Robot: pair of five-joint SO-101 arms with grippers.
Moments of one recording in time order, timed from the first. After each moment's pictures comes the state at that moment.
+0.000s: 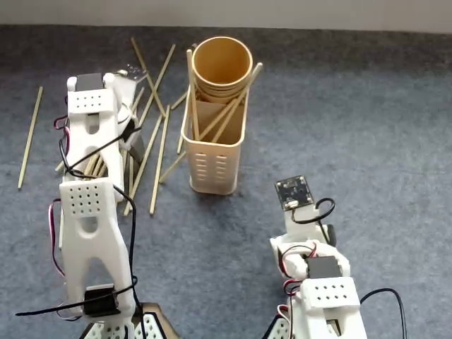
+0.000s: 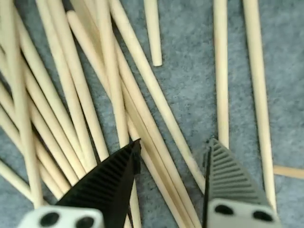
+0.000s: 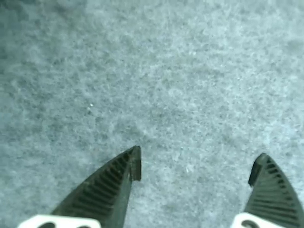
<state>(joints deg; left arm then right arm) -14.2 61.3 -61.0 100.2 -22.7 -9.6 -68.2 90.2 46.2 13.1</state>
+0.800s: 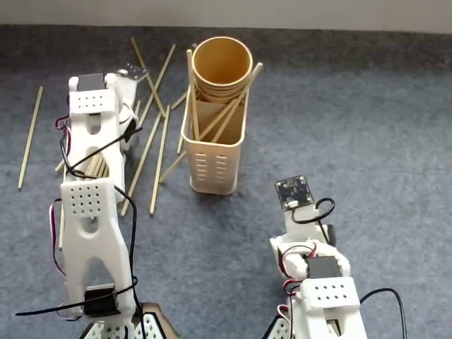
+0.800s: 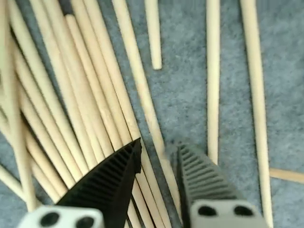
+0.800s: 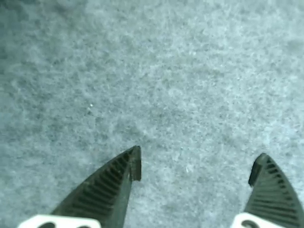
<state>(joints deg) -15.2 61.8 -61.2 100.2 -21.7 -9.6 -68.2 90.2 46.2 13.1</state>
